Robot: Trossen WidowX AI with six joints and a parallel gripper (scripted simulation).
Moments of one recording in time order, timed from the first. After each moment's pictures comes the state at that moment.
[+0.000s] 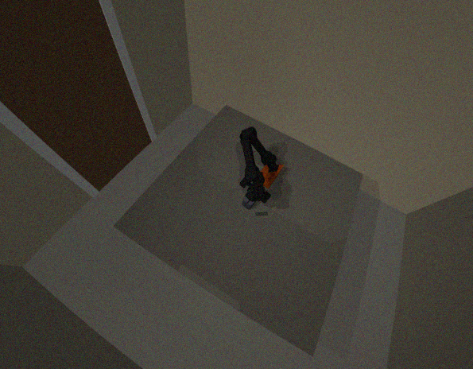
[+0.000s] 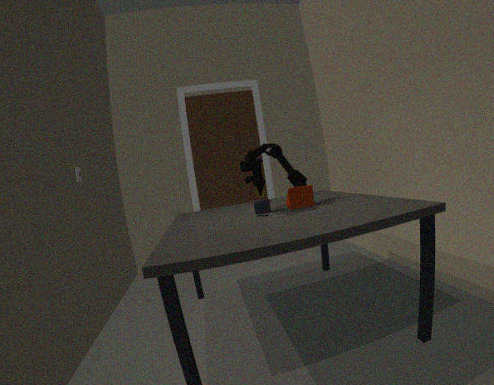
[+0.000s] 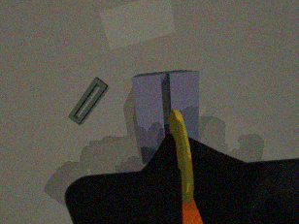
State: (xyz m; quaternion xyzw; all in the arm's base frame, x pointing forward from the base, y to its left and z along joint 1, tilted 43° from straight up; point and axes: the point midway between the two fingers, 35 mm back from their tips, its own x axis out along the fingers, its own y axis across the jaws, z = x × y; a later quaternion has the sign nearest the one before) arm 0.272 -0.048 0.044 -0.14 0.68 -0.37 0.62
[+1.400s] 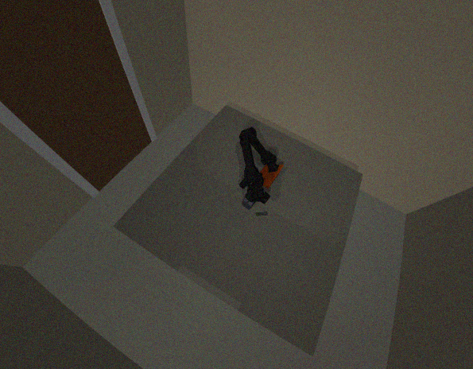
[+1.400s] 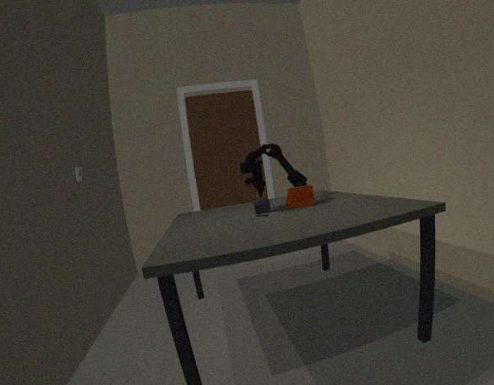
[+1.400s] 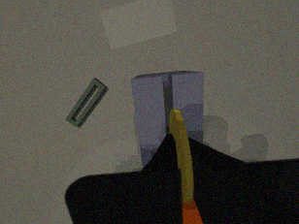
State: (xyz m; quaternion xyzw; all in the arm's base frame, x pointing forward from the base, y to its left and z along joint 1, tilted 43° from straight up) arm 0.271 -0.055 0.037 -0.14 0.68 -0.37 0.62
